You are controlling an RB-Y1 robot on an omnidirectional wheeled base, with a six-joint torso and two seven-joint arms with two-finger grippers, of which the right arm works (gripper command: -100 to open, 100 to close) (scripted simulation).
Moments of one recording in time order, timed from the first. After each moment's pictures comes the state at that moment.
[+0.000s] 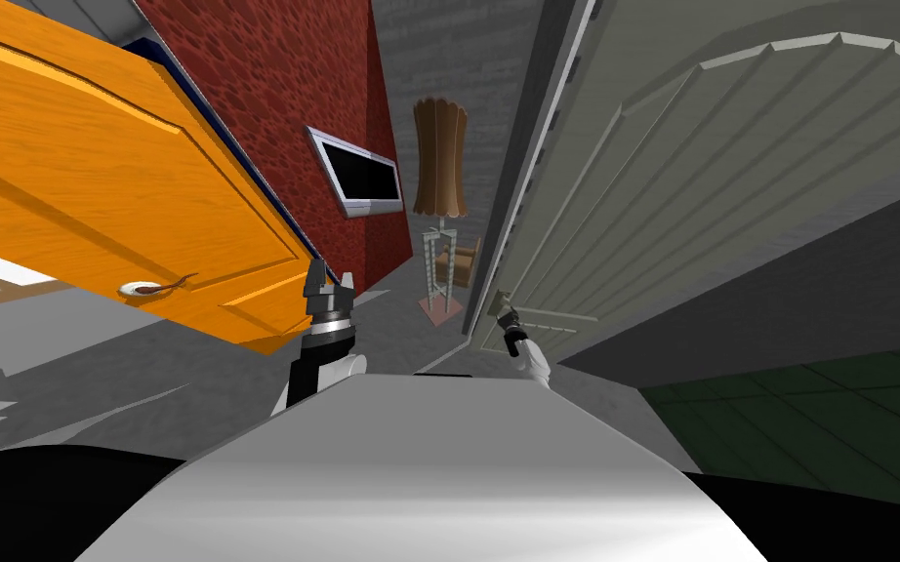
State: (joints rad) arm 0.00 -0.14 -0.23 -1.27 1.22 -0.12 1.21
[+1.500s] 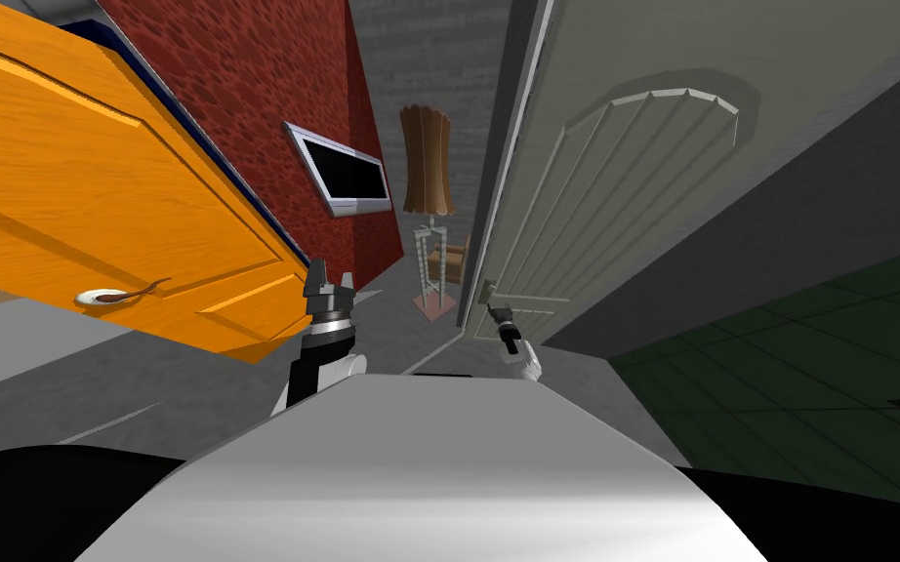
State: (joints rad) arm -0.04 -0.03 -0.31 -1.24 0.83 -0.37 0.86
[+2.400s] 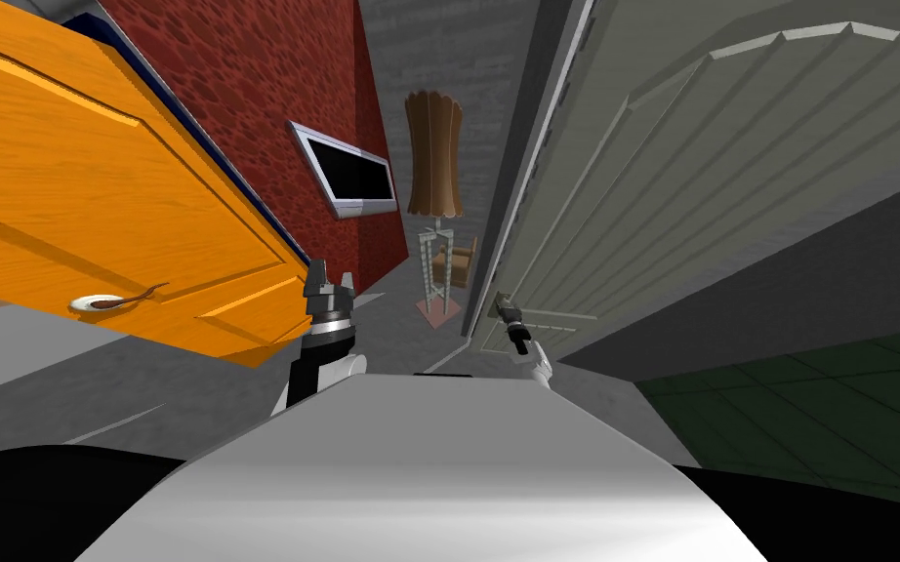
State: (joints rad) arm -0.06 -0.11 -0.36 -1.20 0.77 -0.40 0.81
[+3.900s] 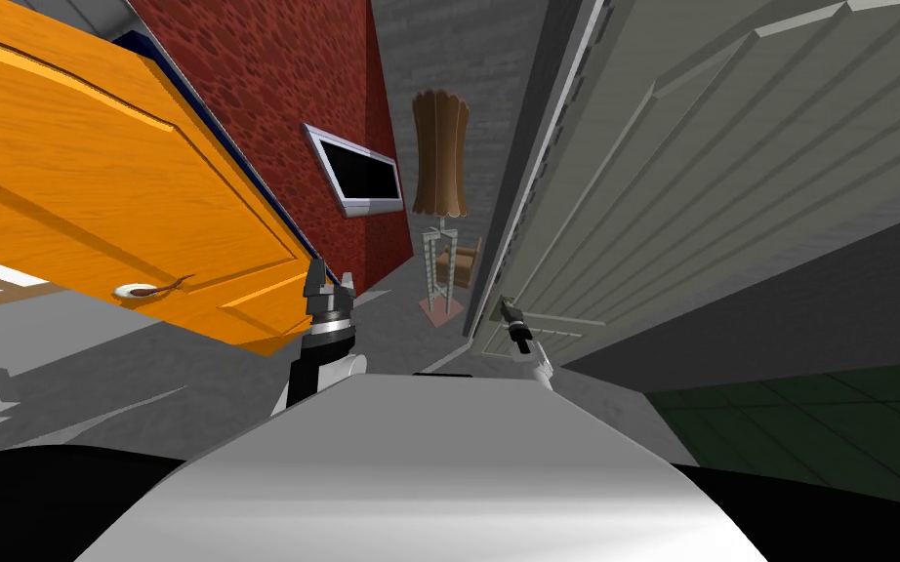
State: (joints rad) arm -0.07 -0.13 -0.35 -1.16 0.65 -0.41 0.65
